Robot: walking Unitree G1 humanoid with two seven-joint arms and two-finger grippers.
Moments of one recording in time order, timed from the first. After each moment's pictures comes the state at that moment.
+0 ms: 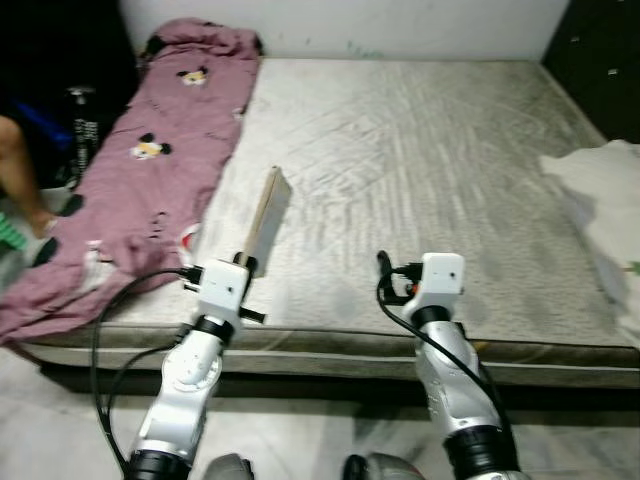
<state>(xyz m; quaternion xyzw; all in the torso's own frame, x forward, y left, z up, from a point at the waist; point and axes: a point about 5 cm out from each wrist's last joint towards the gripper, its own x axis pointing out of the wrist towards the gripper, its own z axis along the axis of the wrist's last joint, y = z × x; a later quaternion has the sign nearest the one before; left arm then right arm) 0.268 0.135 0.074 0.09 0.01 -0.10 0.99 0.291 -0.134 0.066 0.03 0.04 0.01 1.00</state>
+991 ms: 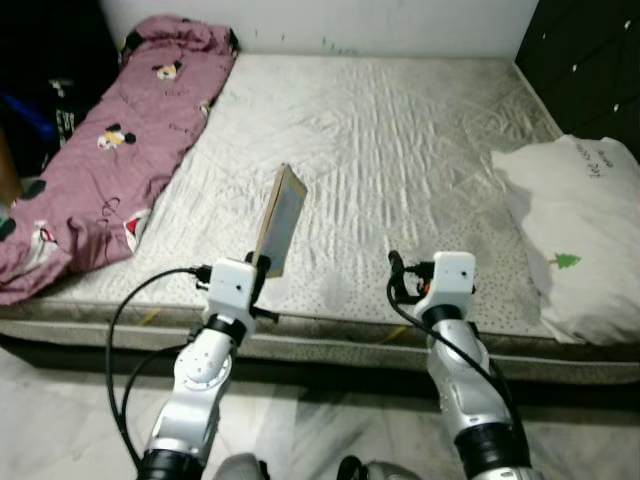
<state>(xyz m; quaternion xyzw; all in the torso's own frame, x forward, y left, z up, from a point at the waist) 0.270 0.125 0.077 0.06 0.00 -0.12 0.99 0.293 -0.141 0.065 0.02 0.04 0.01 1.00</state>
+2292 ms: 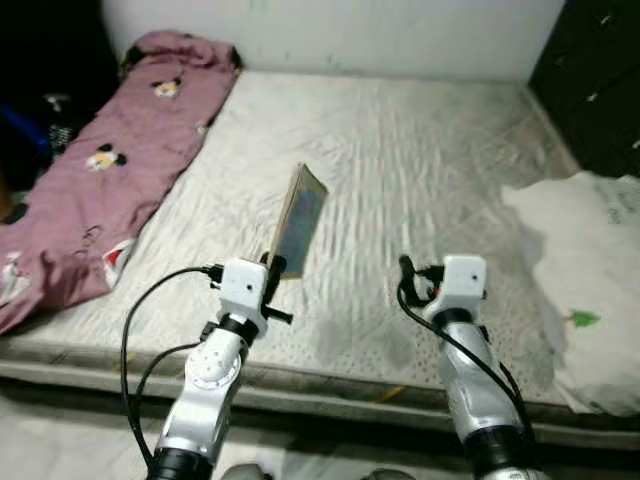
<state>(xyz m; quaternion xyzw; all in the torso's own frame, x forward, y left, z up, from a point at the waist) 0.271 0.118 0.079 0.04 0.00 -0.14 0.99 0.294 -0.147 0.065 0.02 0.04 0.00 1.00</state>
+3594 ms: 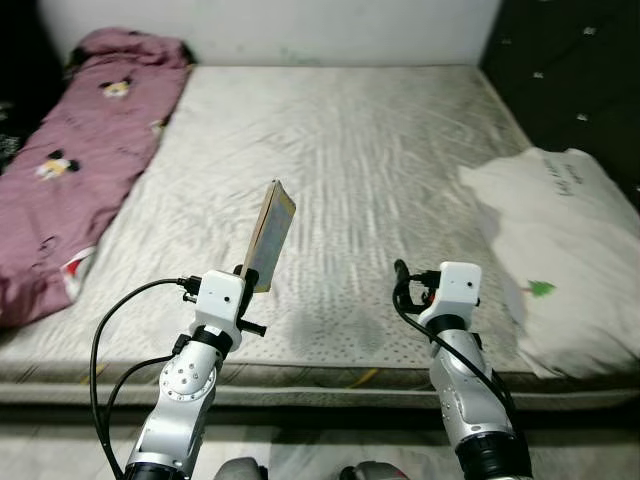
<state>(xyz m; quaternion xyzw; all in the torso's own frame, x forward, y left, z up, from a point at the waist) 0.259 0.138 0.066 0.08 0.03 -0.12 0.99 0.286 -0.153 0.055 0.03 0.06 -0.02 1.00</state>
